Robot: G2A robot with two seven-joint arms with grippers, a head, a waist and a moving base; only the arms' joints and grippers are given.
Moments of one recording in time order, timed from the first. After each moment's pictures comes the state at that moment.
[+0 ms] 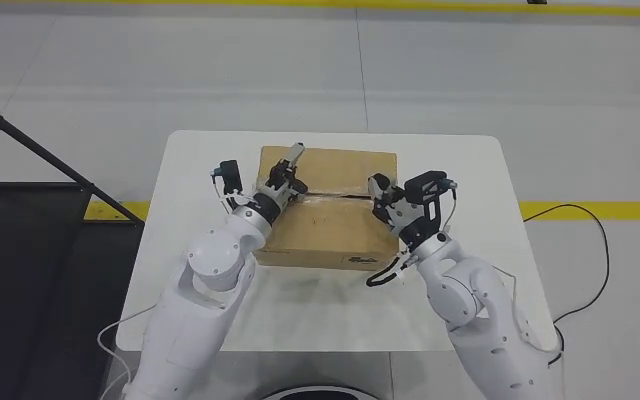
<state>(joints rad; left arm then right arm) 1.16 -1.38 -1.26 -1.78 -0.17 0.34 -0.14 -1.18 -1.22 1.18 -1.82 -0.92 -0.13 0.22</state>
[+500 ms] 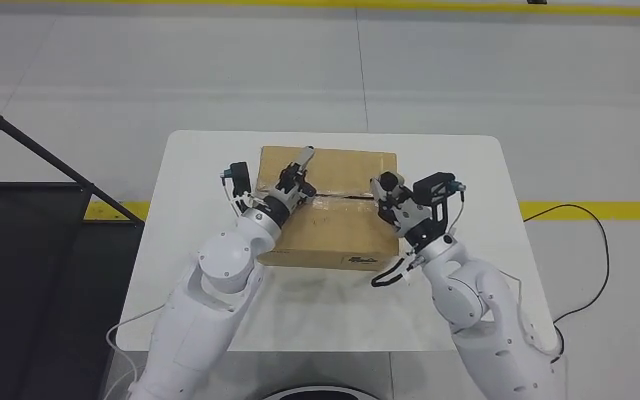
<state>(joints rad) 1.16 -1.38 -1.22 -1.78 -0.15 0.35 -0.12 -1.22 -1.22 1.23 -1.83 -0.91 -0.14 0.20</state>
